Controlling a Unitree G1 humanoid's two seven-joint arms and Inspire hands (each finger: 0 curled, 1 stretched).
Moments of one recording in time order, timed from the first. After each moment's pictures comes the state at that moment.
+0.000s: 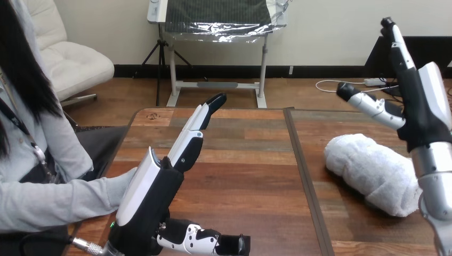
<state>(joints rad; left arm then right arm) 0.07 0.23 -0.08 0.28 0.28 -1.17 -0.04 -0.40 -0.47 -0.10 0.62 -0.32 -0.56 -0.18</state>
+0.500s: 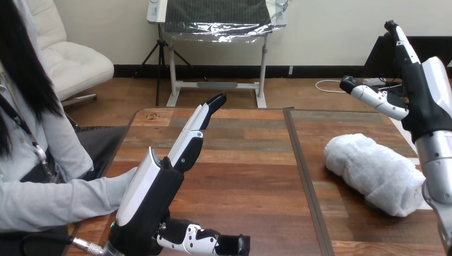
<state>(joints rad) 0.07 0.23 -0.08 0.28 0.27 -1.17 -0.04 -0.52 -0.50 -0.07 0.81 -0.35 -0.51 -0.18</state>
